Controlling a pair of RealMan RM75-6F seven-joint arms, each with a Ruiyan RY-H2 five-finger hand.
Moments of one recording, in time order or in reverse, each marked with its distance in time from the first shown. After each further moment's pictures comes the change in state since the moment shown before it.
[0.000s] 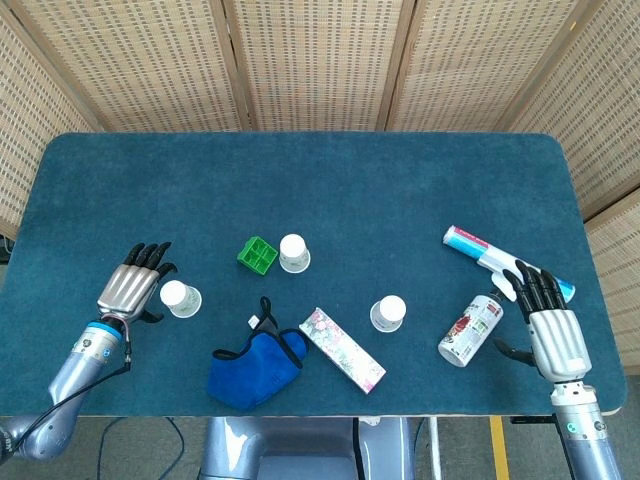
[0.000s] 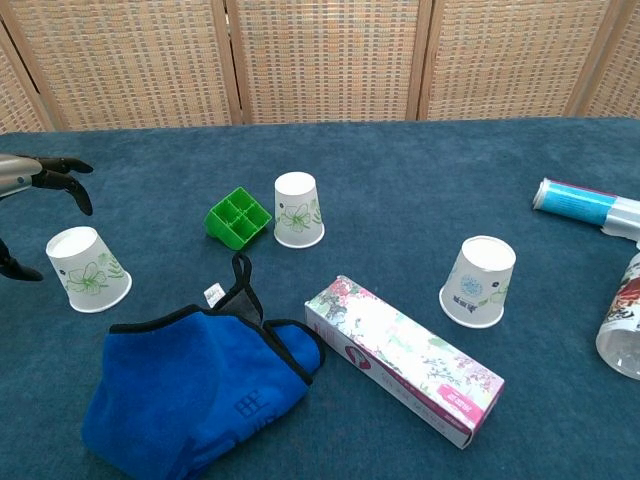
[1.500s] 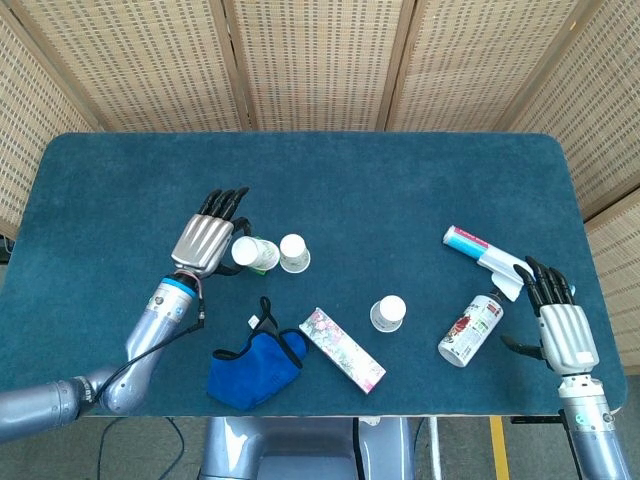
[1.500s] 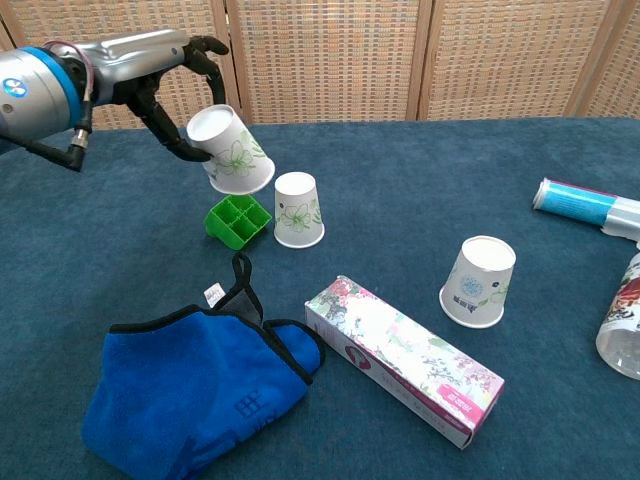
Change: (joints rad) left arm -0.279 -0.164 -0.196 -0.035 -0.146 0.059 0.074; right arm 0.014 0.008 0.016 0.041 0.055 -0.053 0.101
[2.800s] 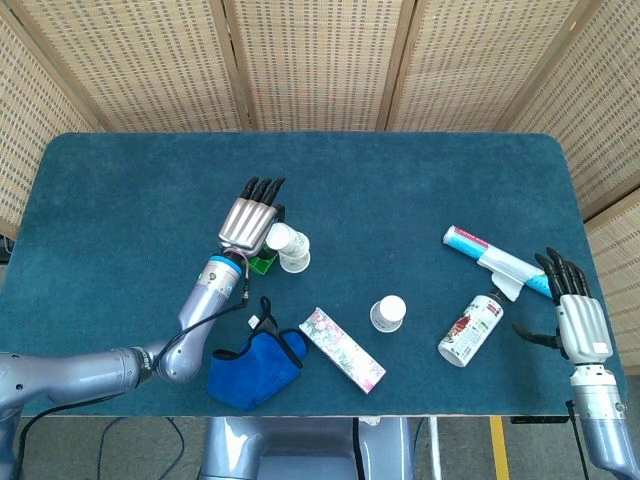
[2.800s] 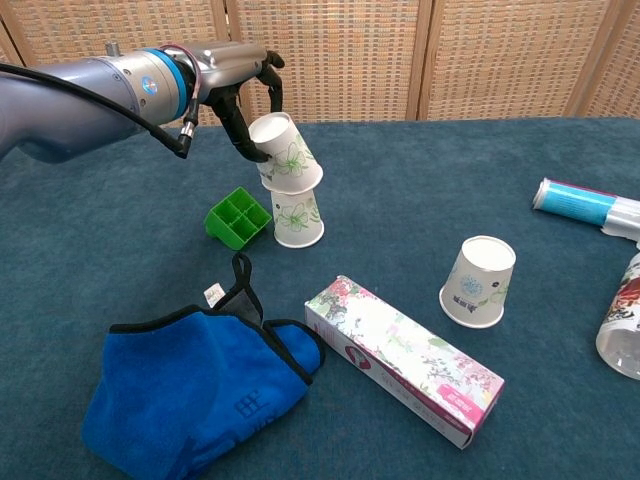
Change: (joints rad) left arm -0.259 -0.138 0.002 0.202 -0.280 -0.045 0.194; right arm 0.010 -0.013 0.039 0.080 0.070 -0.036 0.146
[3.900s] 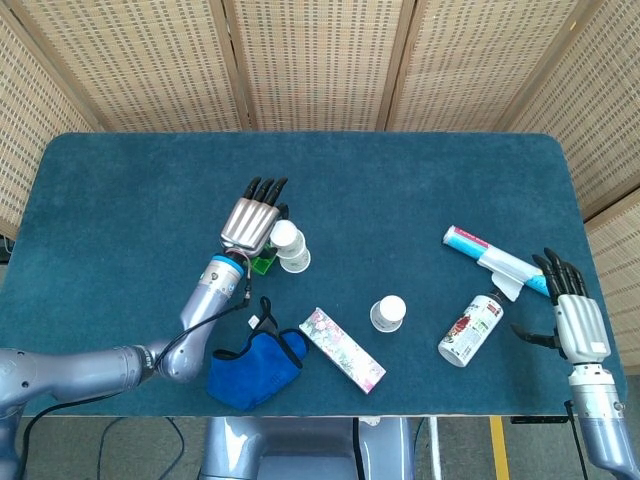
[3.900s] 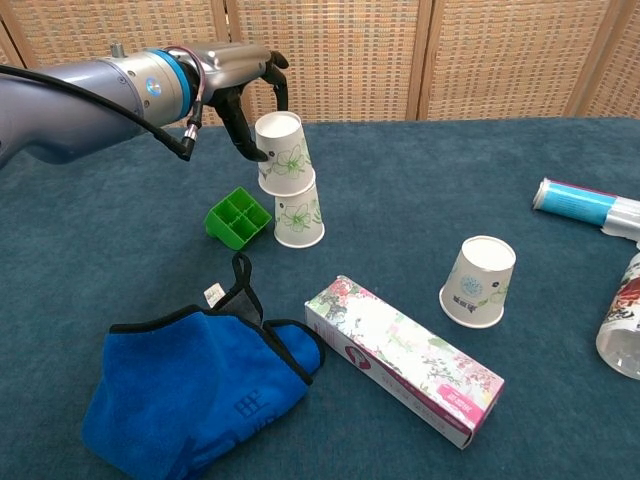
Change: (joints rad) left arm -0.031 -0.004 0.032 0.019 -0.001 0.012 -0.033; right arm 0.003 -0.002 0.000 0.001 0.004 -0.012 0.002
